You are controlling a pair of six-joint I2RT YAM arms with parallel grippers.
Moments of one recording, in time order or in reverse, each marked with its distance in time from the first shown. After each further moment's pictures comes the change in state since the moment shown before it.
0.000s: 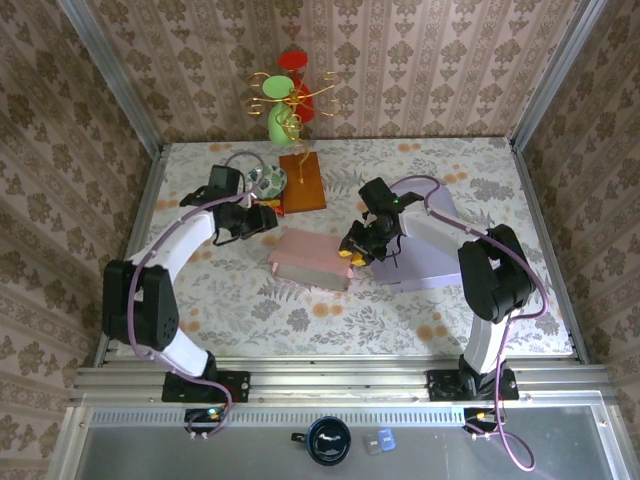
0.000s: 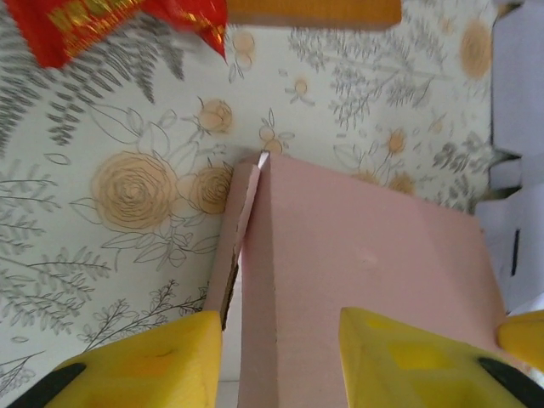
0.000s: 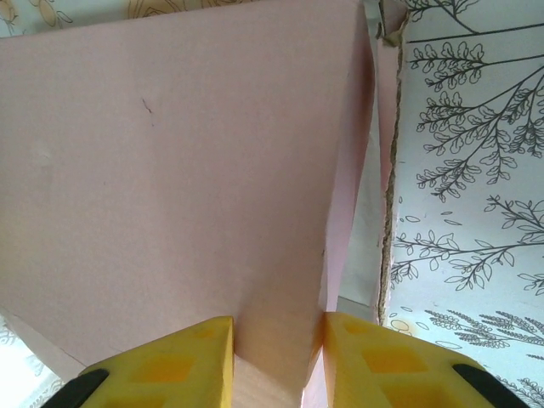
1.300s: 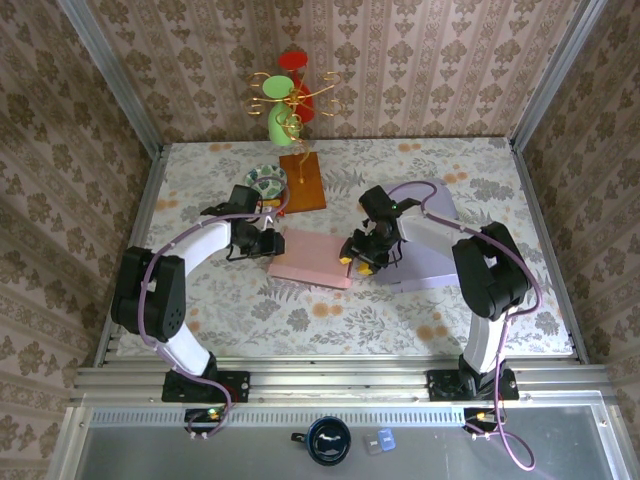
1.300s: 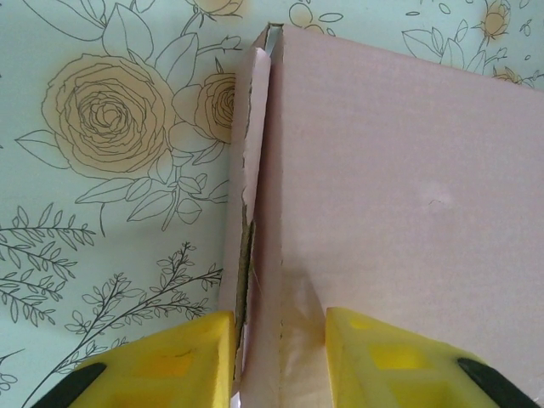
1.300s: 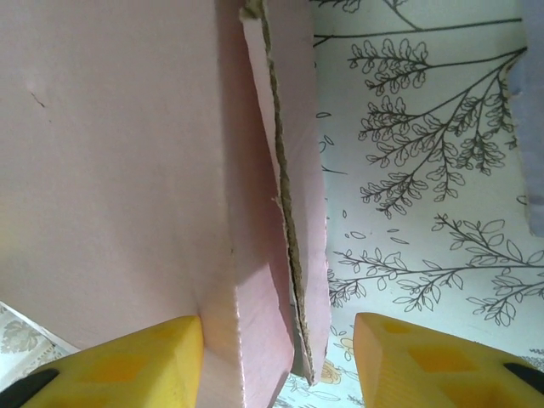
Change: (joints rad) left arm -0.065 0.026 -0.126 0.045 -0.072 0.107; right arm 0.000 0.024 -0.054 0.023 0.021 -0.072
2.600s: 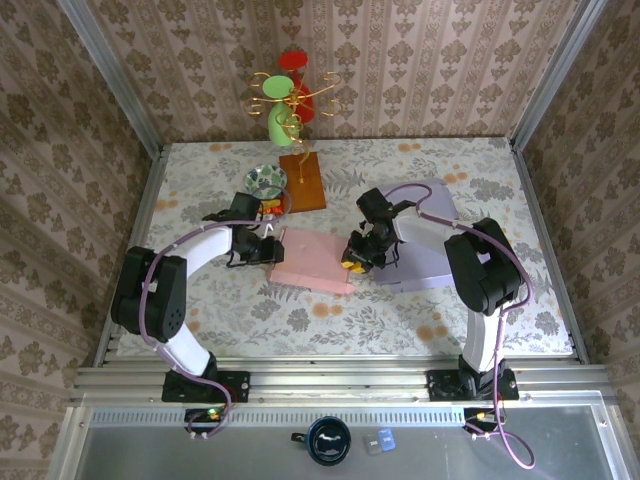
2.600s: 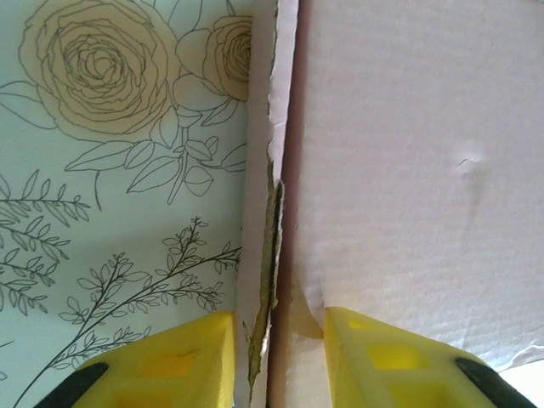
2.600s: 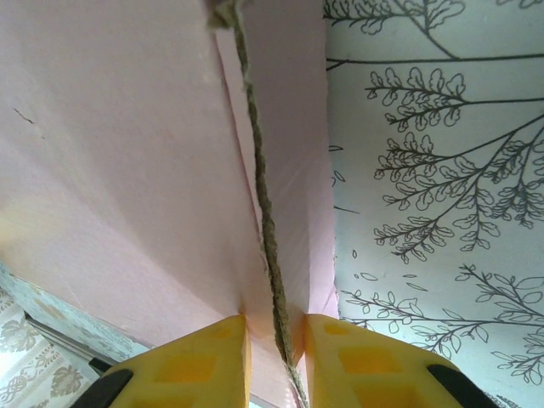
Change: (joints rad) left arm -0.003 -0.002 -0.063 0.029 -0.014 0.034; right arm 0.000 0.048 0.001 0.040 -0.015 -0.010
